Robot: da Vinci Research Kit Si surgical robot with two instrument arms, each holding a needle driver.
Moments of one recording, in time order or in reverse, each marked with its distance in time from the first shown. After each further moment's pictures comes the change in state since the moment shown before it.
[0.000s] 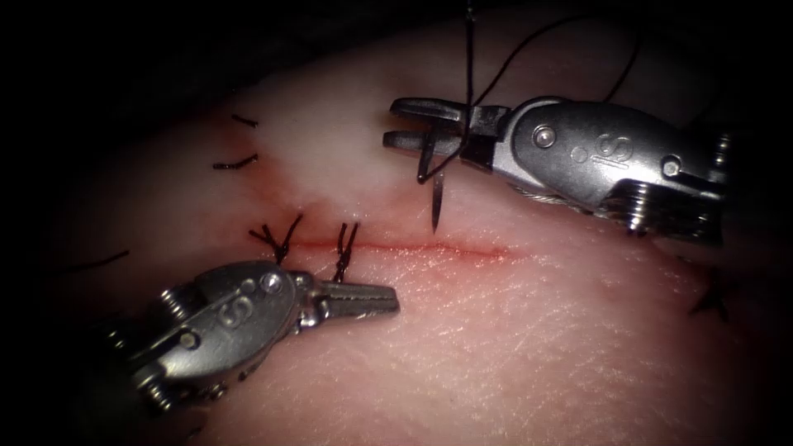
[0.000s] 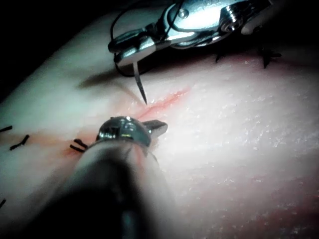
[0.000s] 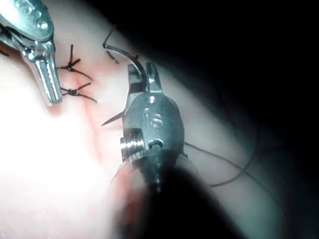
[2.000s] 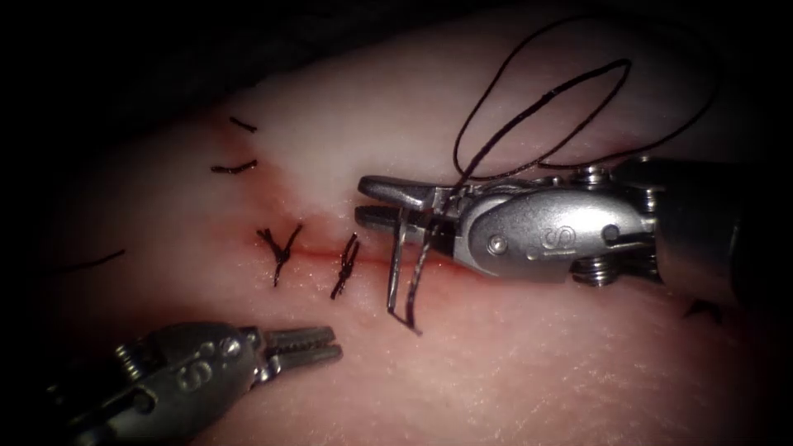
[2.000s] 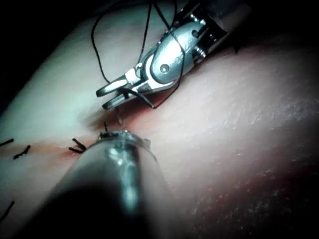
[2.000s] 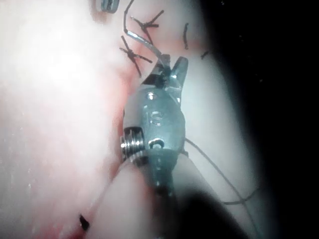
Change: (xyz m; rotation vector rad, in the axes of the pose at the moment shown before) right arm -0.006 -0.007 0.000 -0.029 0.167 -0.402; left arm 0.000 0.004 -0.006 0.143 -0.215 0.058
